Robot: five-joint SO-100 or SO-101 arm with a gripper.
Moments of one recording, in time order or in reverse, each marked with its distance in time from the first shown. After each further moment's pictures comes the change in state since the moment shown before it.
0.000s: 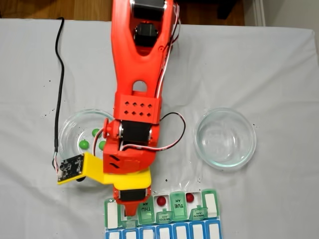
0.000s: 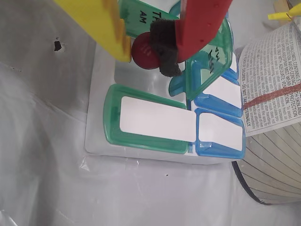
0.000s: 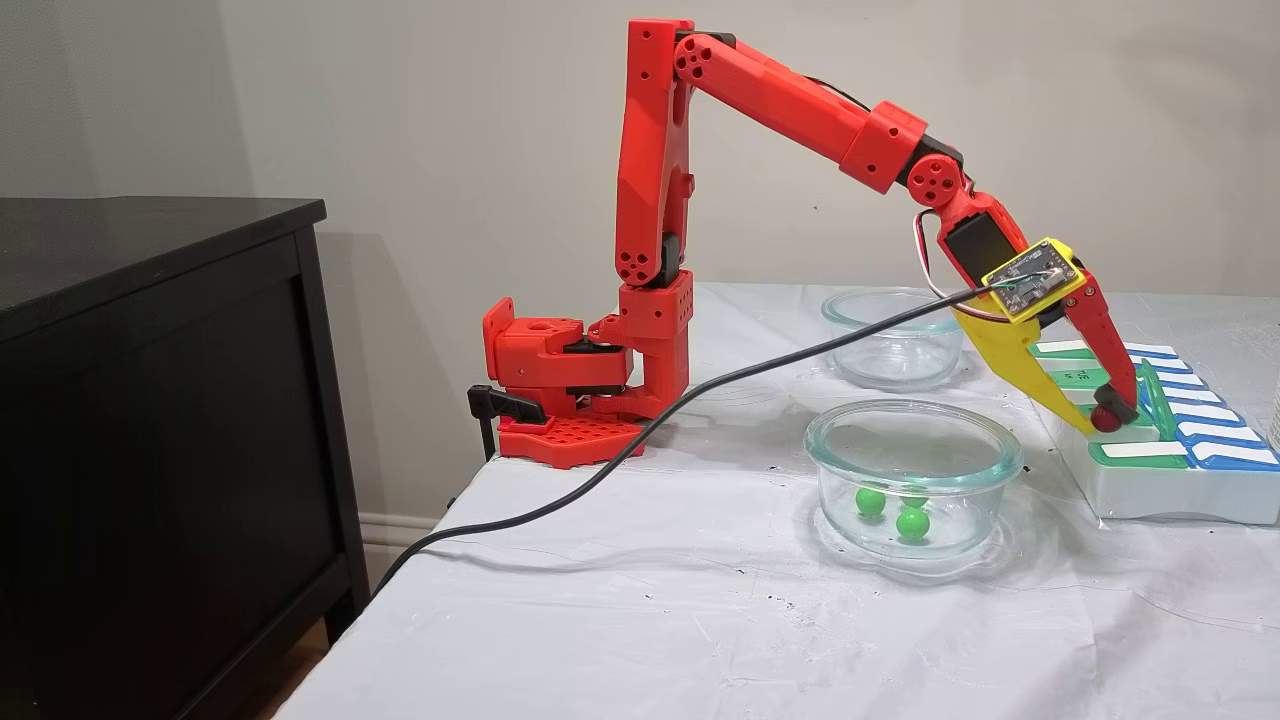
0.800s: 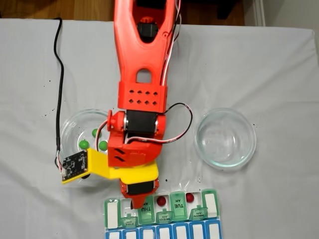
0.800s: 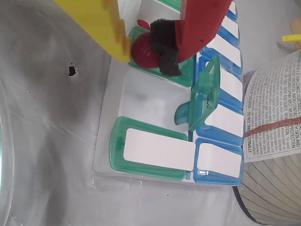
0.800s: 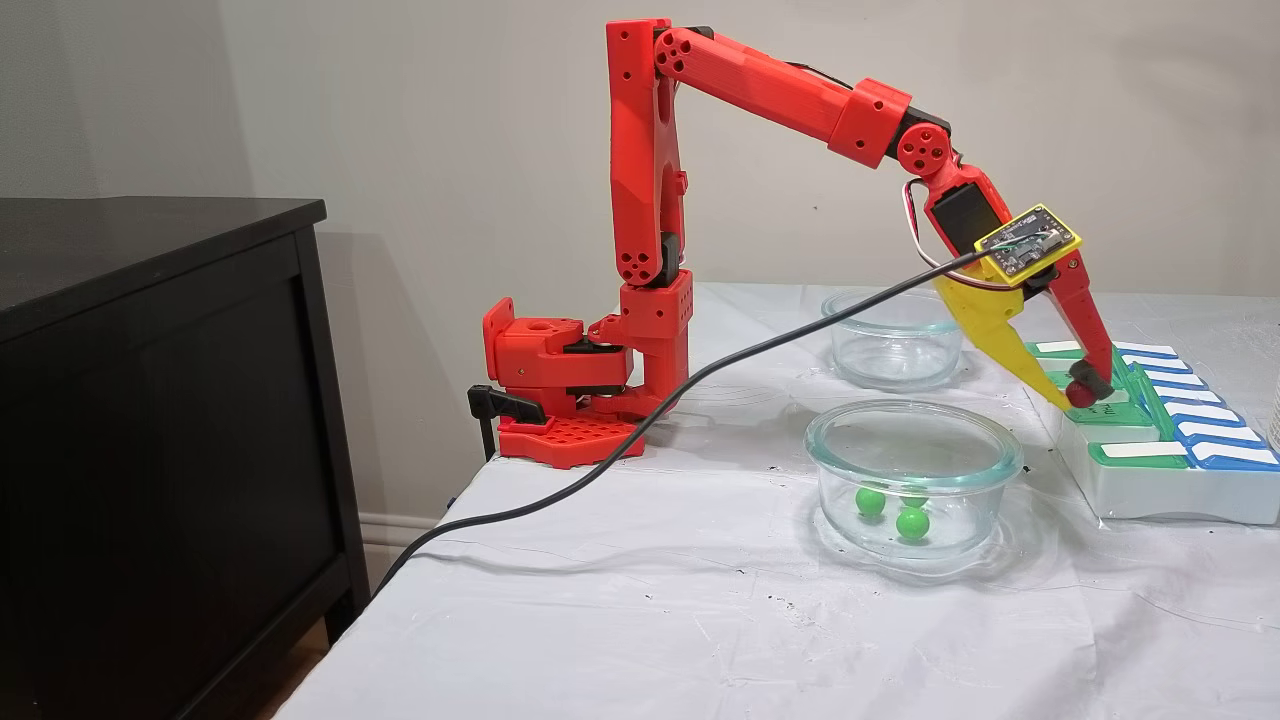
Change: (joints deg) arm -1.8 6.1 0.6 7.6 -3.8
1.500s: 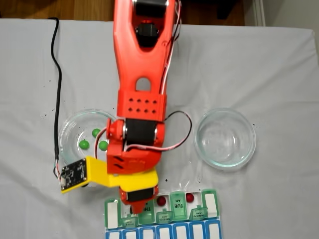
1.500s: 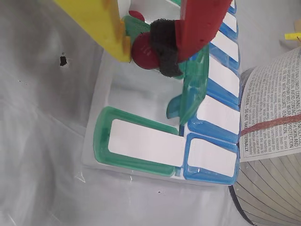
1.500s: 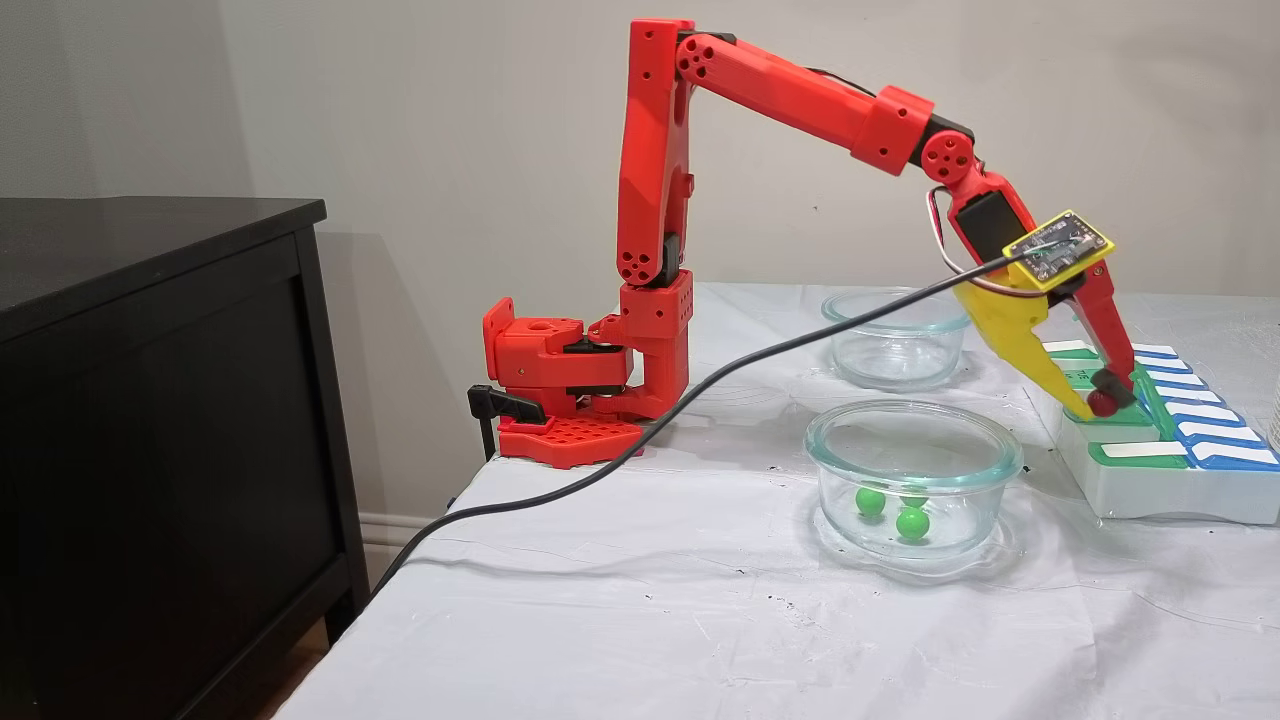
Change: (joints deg) arm -0.2 -3.1 -4.0 1.9 -2.1
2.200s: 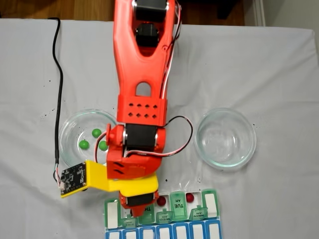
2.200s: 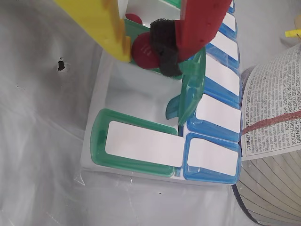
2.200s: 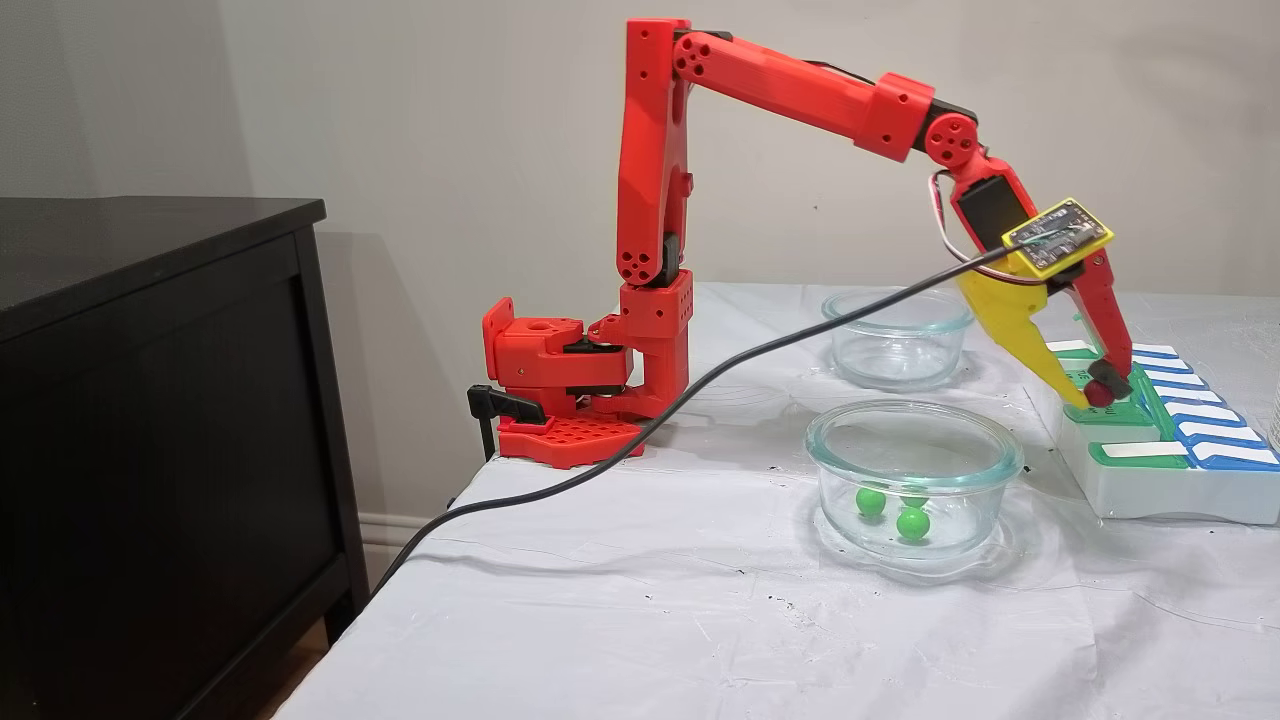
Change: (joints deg) arm -0.1 -4.2 -6.1 3.8 1.4
